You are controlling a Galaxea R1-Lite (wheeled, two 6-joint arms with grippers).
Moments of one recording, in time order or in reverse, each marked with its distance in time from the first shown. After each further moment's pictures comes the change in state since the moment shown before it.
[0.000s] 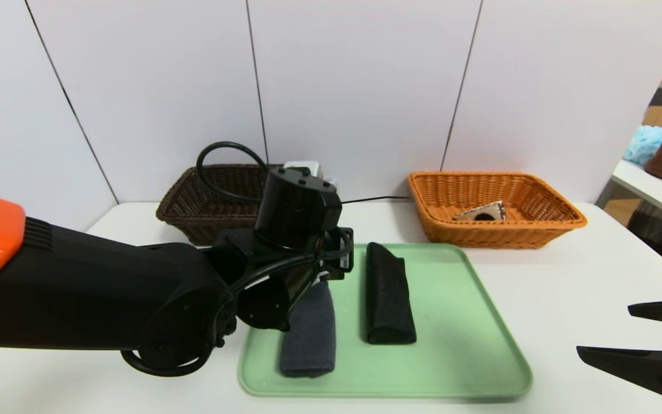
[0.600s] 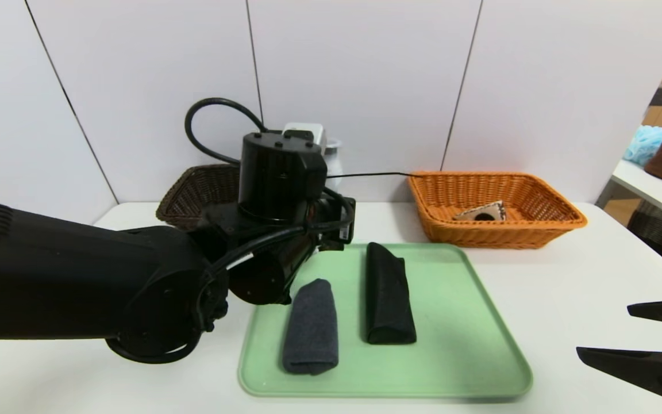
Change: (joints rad) left arm 0.016 -0.037 -0.052 -0.076 0.023 0.186; right arm 0.004 -0.001 0.000 -0.001 0.000 -0.001
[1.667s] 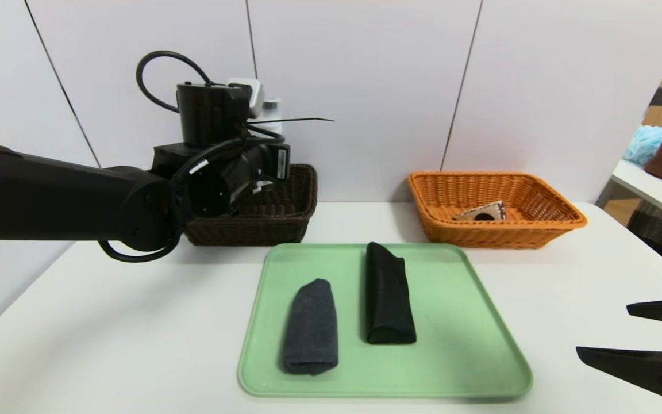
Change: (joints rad) left arm 0.305 0.071 -0.176 0.033 -0.127 0.144; right arm 0.004 0.000 -0.001 -0.001 0.001 0.000
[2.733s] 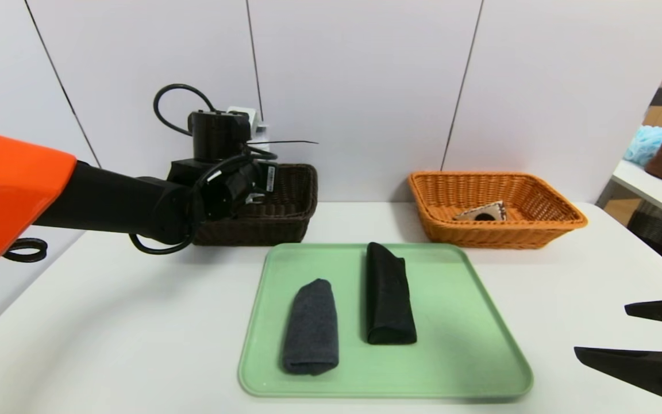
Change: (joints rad) left arm 0.090 0.120 -0.036 0.001 -0.021 0.009; right arm 0.001 0.006 -0.001 0.000 0.000 -0.001
